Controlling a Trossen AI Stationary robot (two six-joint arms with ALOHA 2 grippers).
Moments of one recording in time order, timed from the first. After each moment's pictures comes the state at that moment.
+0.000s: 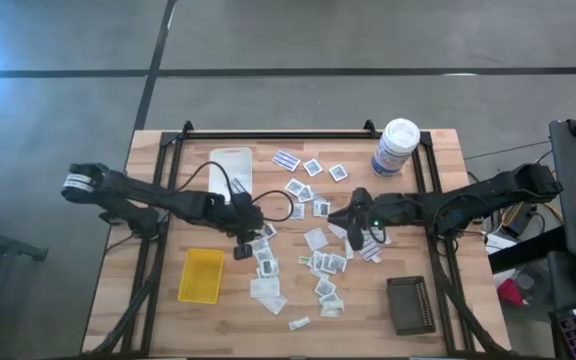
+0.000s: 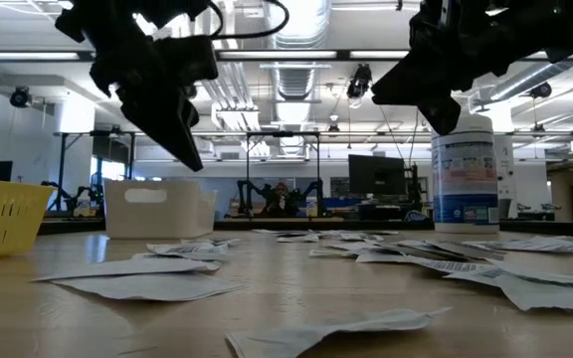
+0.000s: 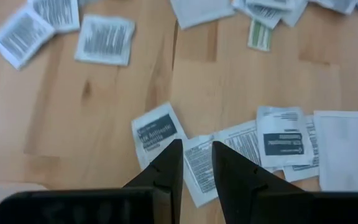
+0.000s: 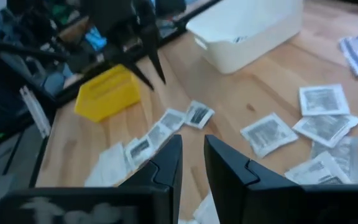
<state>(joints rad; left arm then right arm) -0.11 1.38 0.83 -0.38 -0.09 -0.19 0.12 1.14 0.50 0.28 0.21 0.59</state>
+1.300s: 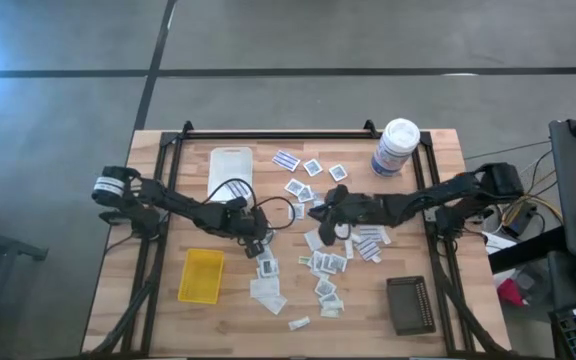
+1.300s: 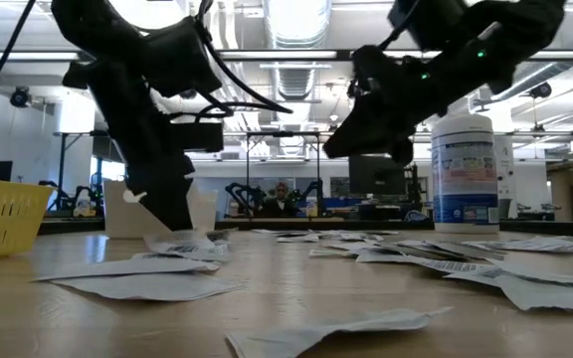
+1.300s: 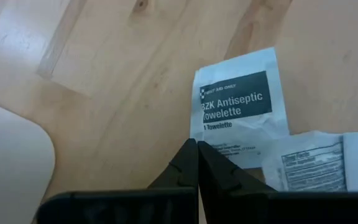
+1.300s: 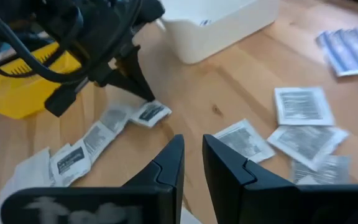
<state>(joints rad) -0.11 1.63 0.78 -0.29 -0.31 -0.45 0.03 1.54 0.66 0.37 0.22 0.50</state>
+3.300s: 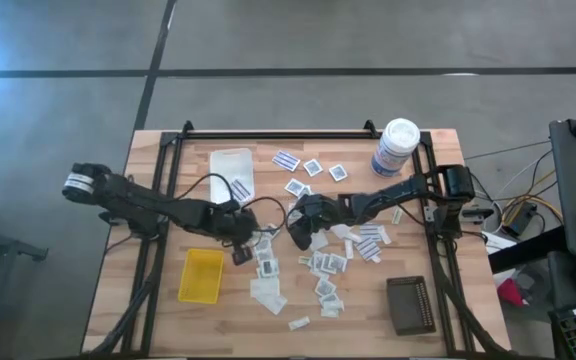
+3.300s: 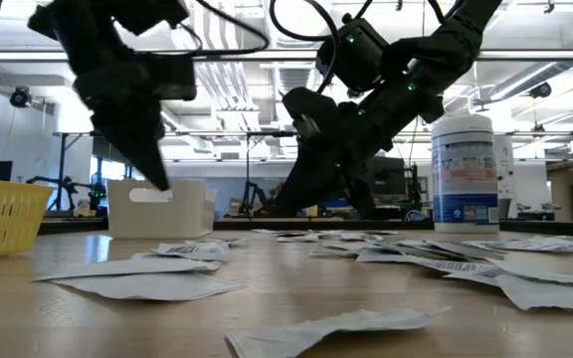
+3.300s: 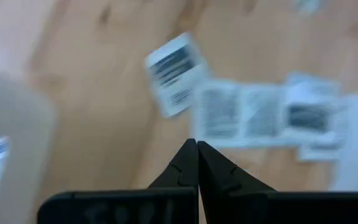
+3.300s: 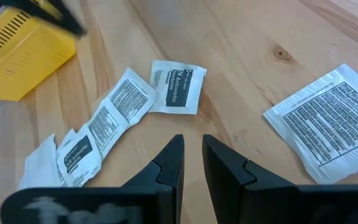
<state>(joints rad) -0.17 1.36 0.79 -0.50 -0.21 -0.46 -0.01 1.88 0.94 0.24 -0.03 0.68</state>
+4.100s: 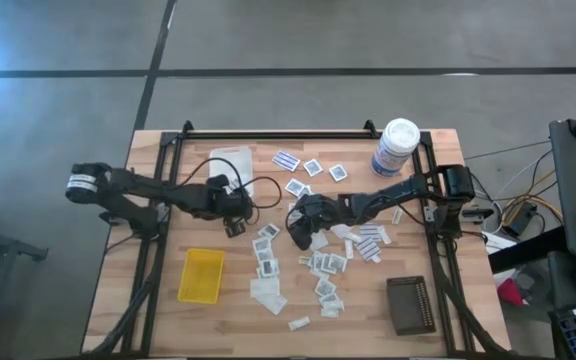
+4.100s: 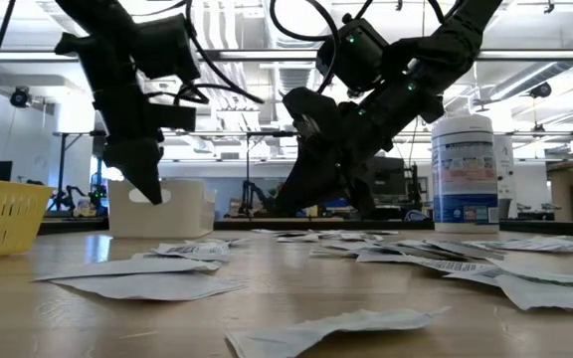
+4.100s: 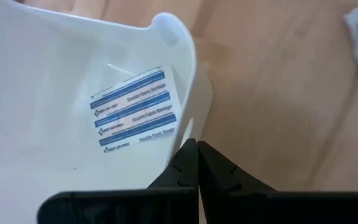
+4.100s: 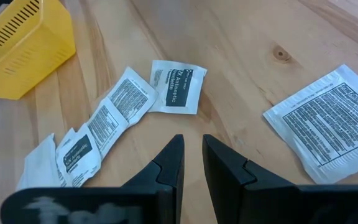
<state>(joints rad) 0.03 1.39 0.78 -0.64 -0.43 -0.25 -0.01 1.87 0.94 0.24 -0.03 0.67</state>
